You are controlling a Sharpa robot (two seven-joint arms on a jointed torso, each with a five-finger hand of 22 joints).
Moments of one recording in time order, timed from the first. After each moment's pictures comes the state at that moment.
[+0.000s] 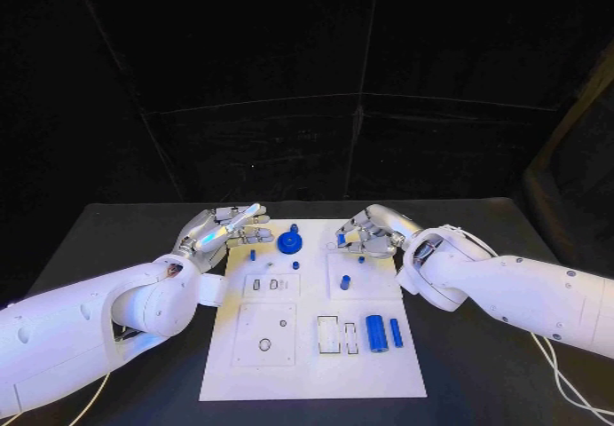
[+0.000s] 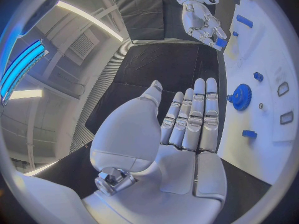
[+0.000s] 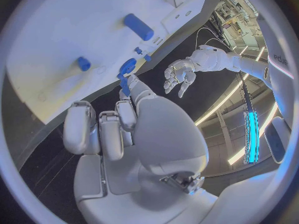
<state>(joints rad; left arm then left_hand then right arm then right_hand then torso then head) 1.11 -0.90 0.01 1.57 0.04 -0.27 0.46 1.33 0.02 0.04 0.16 0.05 0.91 0.23 0.11 0.07 0.96 0.18 0.16 0.07 1.10 0.13 0.18 0.20 0.17 0.98 0.23 0.29 0.11 1.15 -0.75 0.02 1.48 -1.19 -0.42 -0.04 1.45 0.06 0.15 0.03 0.16 1.06 0.13 0.11 0.08 1.37 0.06 1.24 1.27 1.47 -0.03 1.50 1.31 0.09 1.38 0.08 1.42 1.22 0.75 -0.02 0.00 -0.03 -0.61</state>
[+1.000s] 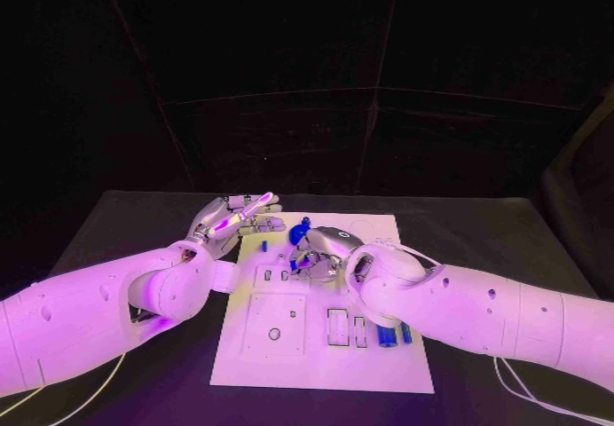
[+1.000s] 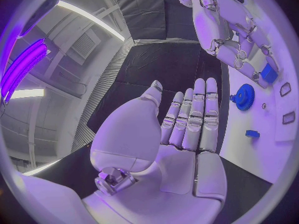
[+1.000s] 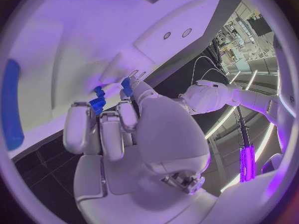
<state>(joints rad) 1.12 -0.89 0.01 1.57 0.04 -0.27 0.46 1.33 0.02 0.04 0.16 0.05 0.91 0.23 0.11 0.07 0.96 0.18 0.16 0.07 1.10 0.13 0.18 0.20 0.17 0.98 0.23 0.29 0.11 1.11 -0.50 -0.02 1.42 -1.48 -0.34 -0.23 1.41 0.03 0.17 0.05 0.16 1.06 0.13 0.10 0.08 1.39 0.04 1.24 1.27 1.47 -0.03 1.50 1.31 0.09 1.38 0.08 1.42 1.21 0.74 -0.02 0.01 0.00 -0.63</state>
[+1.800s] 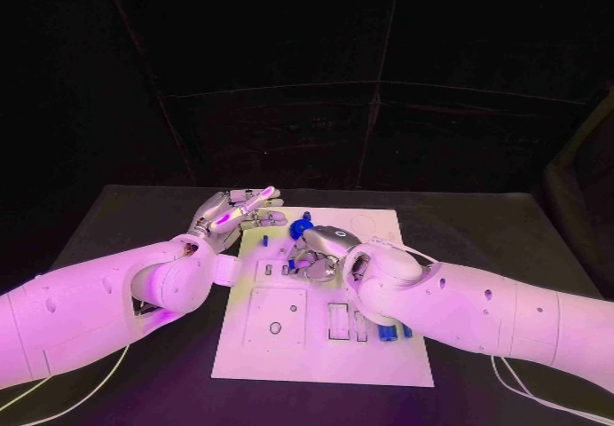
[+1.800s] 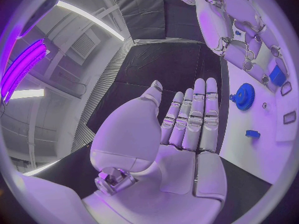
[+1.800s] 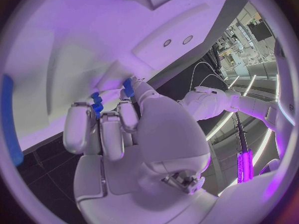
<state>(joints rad) 1.12 -0.89 0.01 1.56 0.04 -0.27 0.46 1.33 0.02 0.04 0.16 0.05 0.91 0.23 0.11 0.07 0.96 0.18 0.16 0.07 1.10 0.13 0.17 0.20 0.17 0.98 0.23 0.29 0.11 1.10 -0.48 -0.01 1.42 -1.53 -0.32 -0.23 1.40 0.02 0.18 0.05 0.16 1.06 0.13 0.10 0.07 1.39 0.04 1.24 1.27 1.47 -0.03 1.50 1.31 0.09 1.38 0.08 1.42 1.21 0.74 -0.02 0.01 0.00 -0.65</state>
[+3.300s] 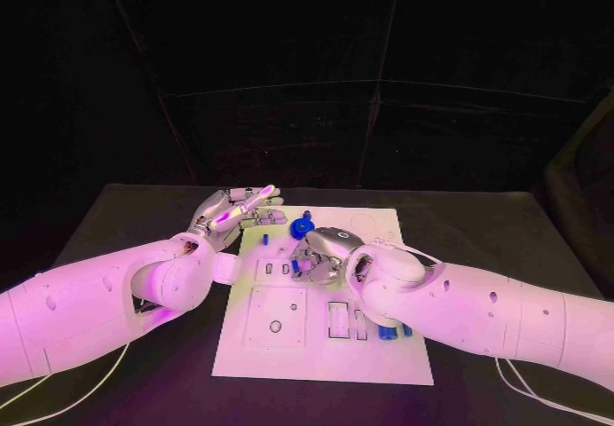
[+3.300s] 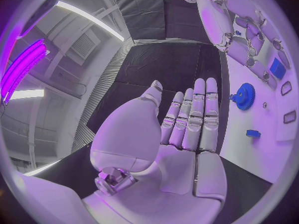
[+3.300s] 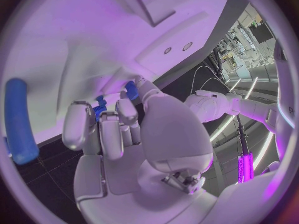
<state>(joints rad) 1.12 -0.89 0.01 1.56 0.04 -0.27 0.46 1.33 0.02 0.04 0.16 0.05 0.91 0.23 0.11 0.07 0.96 0.18 0.16 0.07 1.10 0.13 0.17 0.20 0.17 0.98 0.23 0.29 0.11 1.09 -0.50 -0.02 1.44 -1.56 -0.30 -0.27 1.30 -0.08 0.14 0.08 0.17 0.94 0.16 0.07 0.07 1.33 0.07 1.15 1.19 1.47 -0.02 1.49 1.31 0.09 1.36 0.10 1.40 1.17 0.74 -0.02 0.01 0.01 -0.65</state>
